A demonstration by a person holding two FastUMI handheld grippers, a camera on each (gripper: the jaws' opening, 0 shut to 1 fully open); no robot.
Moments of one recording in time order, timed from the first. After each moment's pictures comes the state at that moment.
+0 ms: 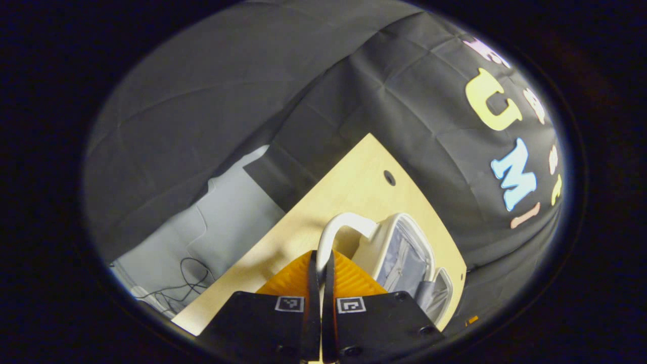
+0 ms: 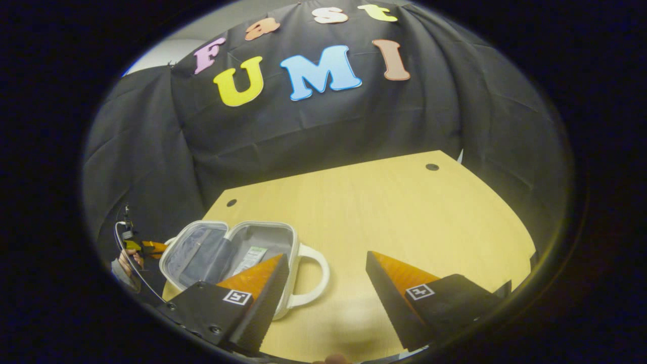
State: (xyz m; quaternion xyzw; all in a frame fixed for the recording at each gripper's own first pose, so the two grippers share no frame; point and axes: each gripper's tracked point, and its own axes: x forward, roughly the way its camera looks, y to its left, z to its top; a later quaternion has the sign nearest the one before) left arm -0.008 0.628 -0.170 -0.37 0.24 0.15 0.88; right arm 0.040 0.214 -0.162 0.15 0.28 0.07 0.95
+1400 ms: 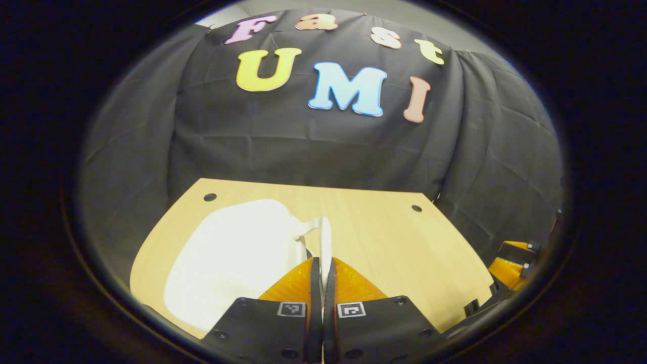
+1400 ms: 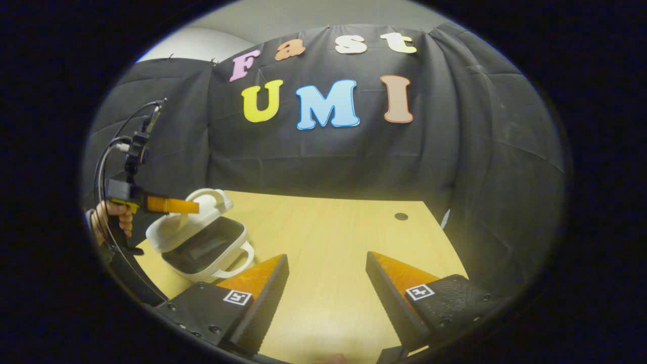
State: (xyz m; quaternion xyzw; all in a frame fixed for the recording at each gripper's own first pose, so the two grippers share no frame) left arm 0.056 0.046 -0.094 -0.04 0.19 -0.01 0.98; right arm 0.007 0.017 -0.137 0.04 0.18 0.14 0.97
